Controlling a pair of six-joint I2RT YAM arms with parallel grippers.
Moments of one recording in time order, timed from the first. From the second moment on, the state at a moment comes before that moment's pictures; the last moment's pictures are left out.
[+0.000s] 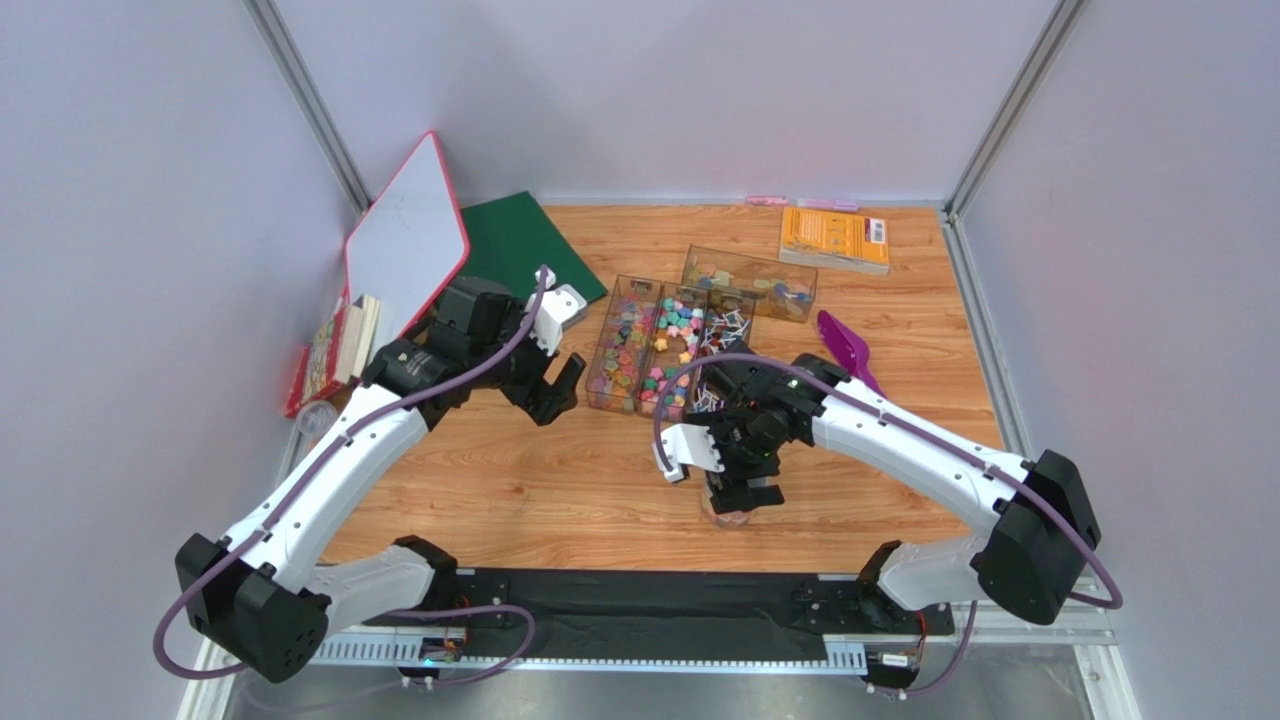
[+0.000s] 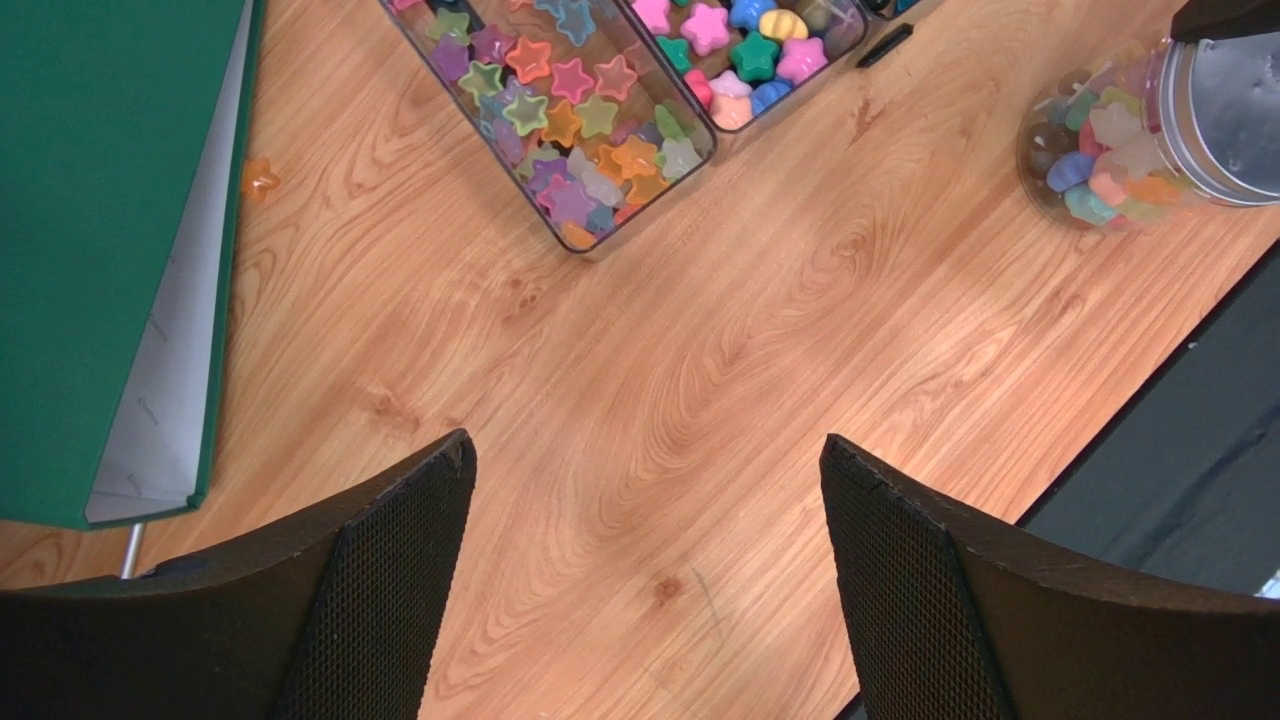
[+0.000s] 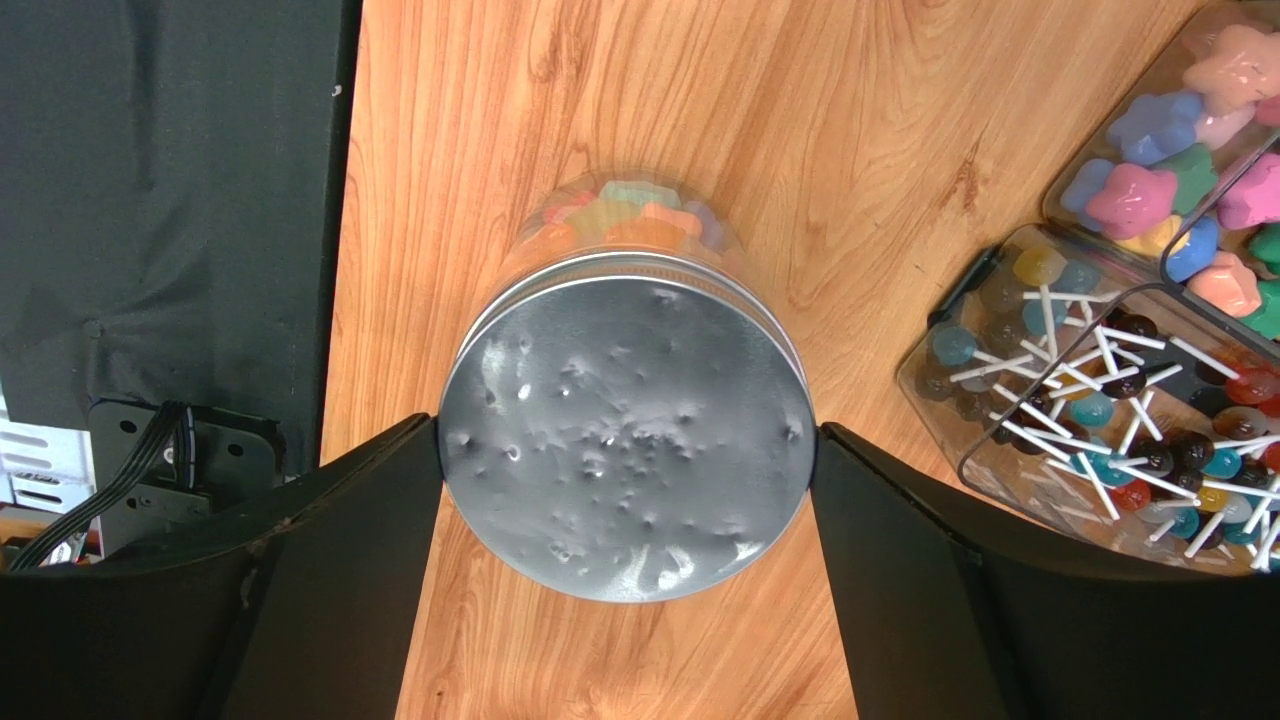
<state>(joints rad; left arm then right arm) -0.48 1.12 1.08 -0.74 0.29 0.25 0.83 1.35 1.06 -1.05 -0.32 -1.00</state>
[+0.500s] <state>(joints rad) -0.49 0.85 0.81 -0.63 0.38 0.16 0.84 1.27 1.06 -1.08 -0.24 -0.97</state>
